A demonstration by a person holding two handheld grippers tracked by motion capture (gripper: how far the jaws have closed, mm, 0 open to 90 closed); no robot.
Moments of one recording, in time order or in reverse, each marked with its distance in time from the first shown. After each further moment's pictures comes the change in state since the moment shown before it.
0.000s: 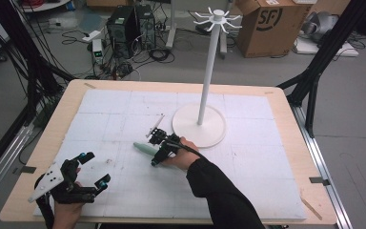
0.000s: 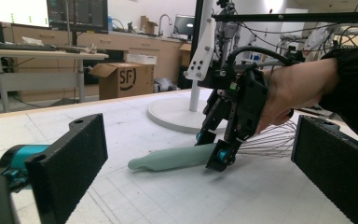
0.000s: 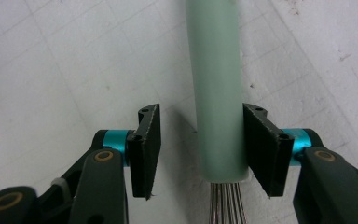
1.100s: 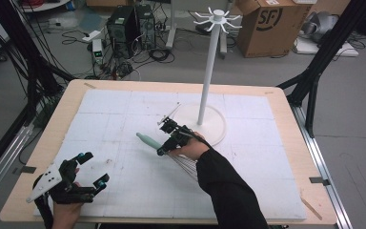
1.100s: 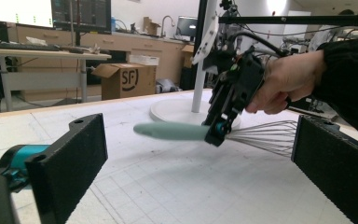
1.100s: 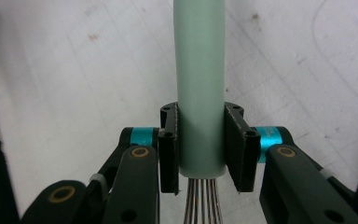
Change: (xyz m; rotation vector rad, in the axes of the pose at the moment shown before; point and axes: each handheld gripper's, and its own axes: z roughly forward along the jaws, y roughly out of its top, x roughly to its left) left arm 0.001 0.000 -0.003 -0.006 0.010 -0.008; right arm -0.034 -0.008 -0.027 -0.106 0.169 0.103
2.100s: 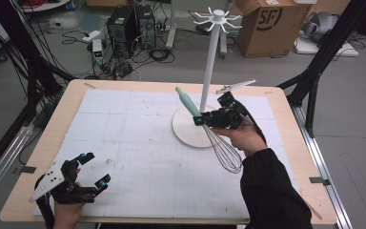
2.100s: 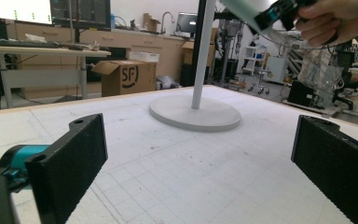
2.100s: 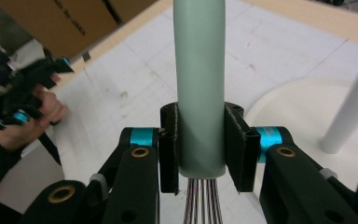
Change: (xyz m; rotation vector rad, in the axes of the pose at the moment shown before) left arm -0.001 -0.002 0.003 0.012 0.000 0.001; right arm -0.003 -0.061 -0.173 -0.484 -0.062 0.043
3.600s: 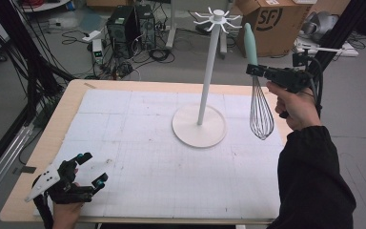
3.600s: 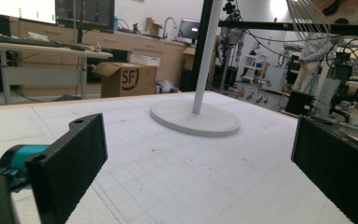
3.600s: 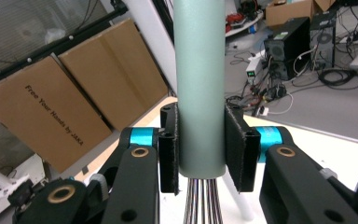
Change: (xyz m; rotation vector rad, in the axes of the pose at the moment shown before) left arm 0.005 -0.001 -0.004 -0.016 0.006 -0.047; right arm -0.058 0.039 -0.132 -0.426 -0.059 0.133
